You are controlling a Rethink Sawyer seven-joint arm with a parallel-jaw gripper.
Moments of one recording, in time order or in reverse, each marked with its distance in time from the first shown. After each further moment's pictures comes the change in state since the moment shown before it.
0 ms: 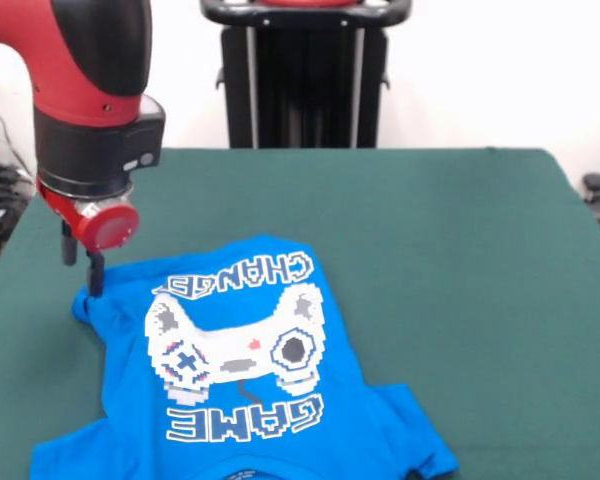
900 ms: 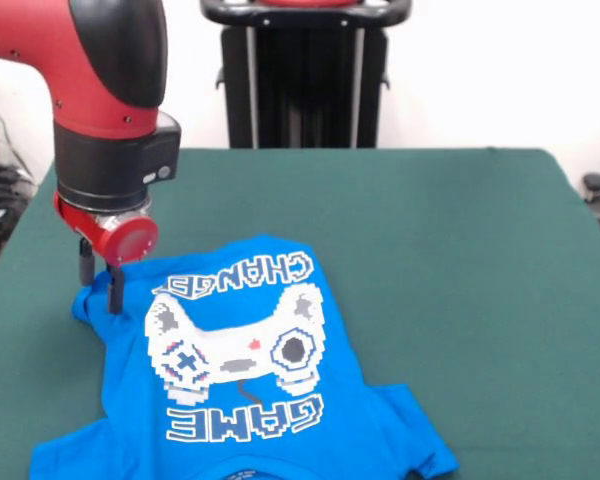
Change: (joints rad) arm -0.026 0.009 0.052 0.030 -0.041 -0.075 0.000
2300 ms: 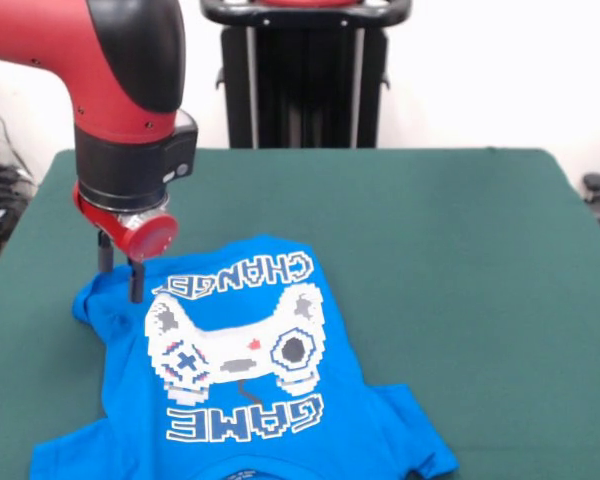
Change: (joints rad) arm 0.026 0.001 -0.001 0.000 -0.013 0.097 0.000
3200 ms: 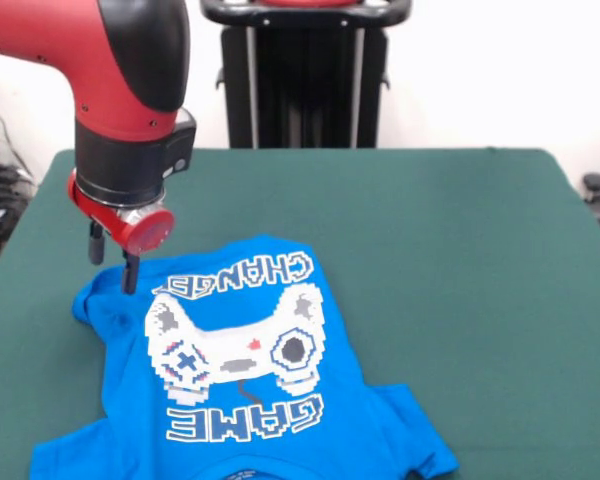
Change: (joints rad) arm 0.011 -0.004 -0.006 -0.007 -0.078 0.033 0.000
